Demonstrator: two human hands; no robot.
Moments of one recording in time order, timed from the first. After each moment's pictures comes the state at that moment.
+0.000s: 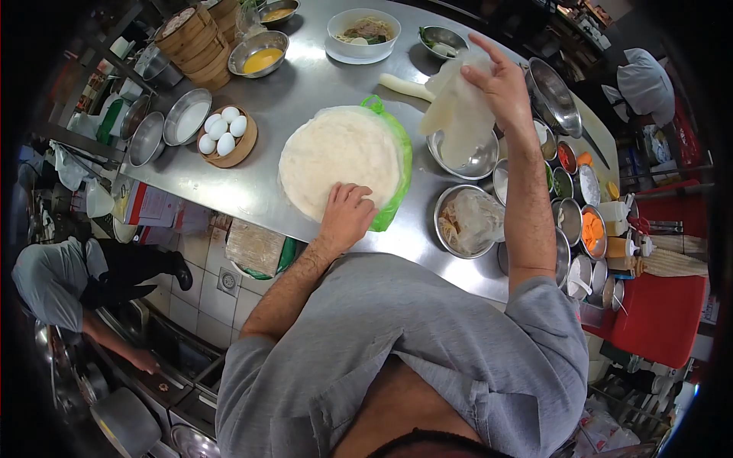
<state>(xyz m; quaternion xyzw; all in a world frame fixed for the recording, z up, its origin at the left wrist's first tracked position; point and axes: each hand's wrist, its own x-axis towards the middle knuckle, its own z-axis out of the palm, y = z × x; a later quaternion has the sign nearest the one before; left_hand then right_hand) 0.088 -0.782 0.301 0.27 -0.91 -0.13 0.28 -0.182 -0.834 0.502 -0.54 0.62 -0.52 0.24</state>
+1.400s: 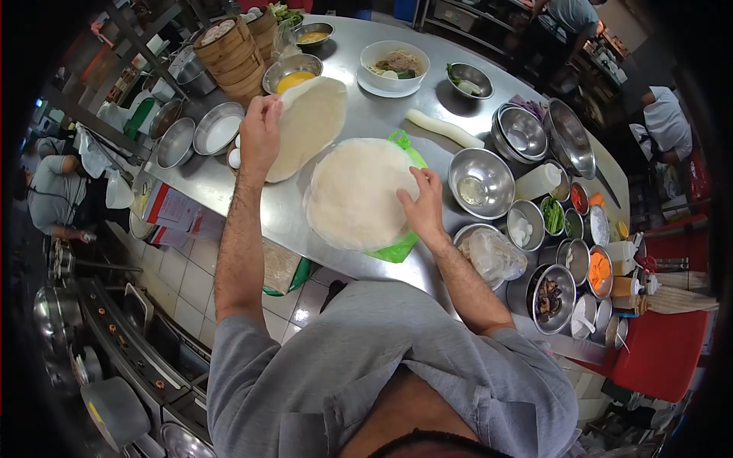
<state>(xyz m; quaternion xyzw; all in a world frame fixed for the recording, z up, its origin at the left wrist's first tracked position) 0.180 -0.955 0.428 0.43 -0.70 -0.21 0.54 -0.078 -0.802 0.325 -0.63 0.69 -0.36 0.00</state>
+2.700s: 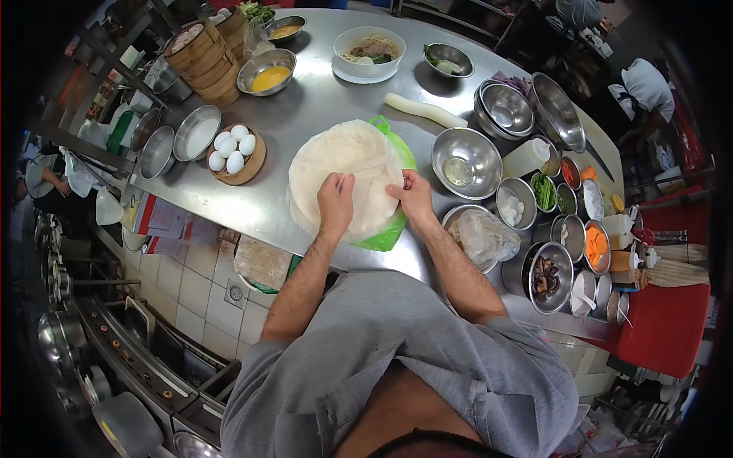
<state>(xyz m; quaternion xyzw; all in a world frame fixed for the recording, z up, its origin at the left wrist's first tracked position) 0.067 -0.839 0.294 0.51 -0.58 -0.42 0.49 -0.092 -0.798 0.301 -0.29 0.58 -0.55 0.53</state>
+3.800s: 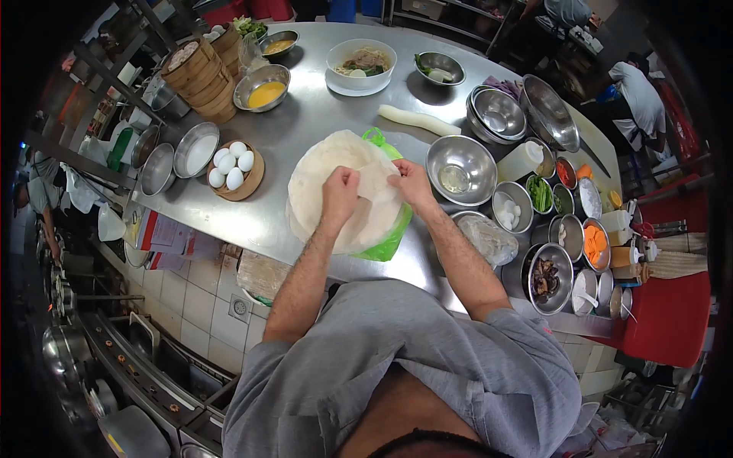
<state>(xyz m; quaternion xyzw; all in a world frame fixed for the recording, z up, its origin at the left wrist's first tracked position) 0.052 -0.875 0.300 0.50 -0.57 -0.51 0.40 -0.120 -0.842 0.290 -0.39 0.57 -0.52 0.50</state>
